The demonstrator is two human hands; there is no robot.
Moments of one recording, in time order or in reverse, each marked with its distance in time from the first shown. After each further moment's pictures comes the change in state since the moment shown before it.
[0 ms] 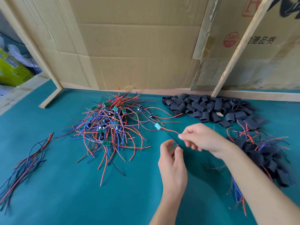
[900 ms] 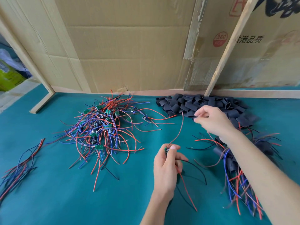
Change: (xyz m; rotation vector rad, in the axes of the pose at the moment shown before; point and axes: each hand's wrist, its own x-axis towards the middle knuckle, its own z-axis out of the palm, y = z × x) left_hand 0.005 0.012 -0.006 -0.124 -0.244 -0.090; right_hand 0.019 0.012 -0.061 -0.150 0.435 -0.002
